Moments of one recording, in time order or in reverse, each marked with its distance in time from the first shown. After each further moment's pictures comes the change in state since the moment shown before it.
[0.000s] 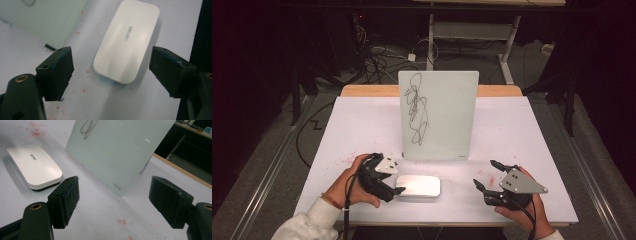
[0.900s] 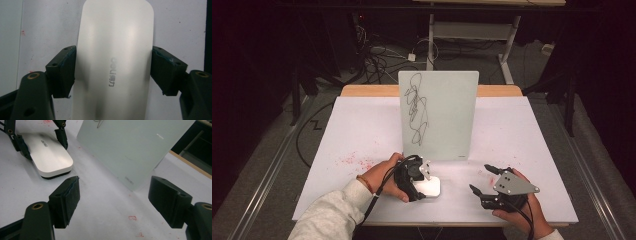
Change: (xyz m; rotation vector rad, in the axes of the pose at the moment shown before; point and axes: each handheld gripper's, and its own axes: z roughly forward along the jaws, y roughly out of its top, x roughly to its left) left arm 0.003 0.051 0.072 0.230 -0.195 0.250; right arm 0.006 -0.004 0.008 0.050 0.065 -0.043
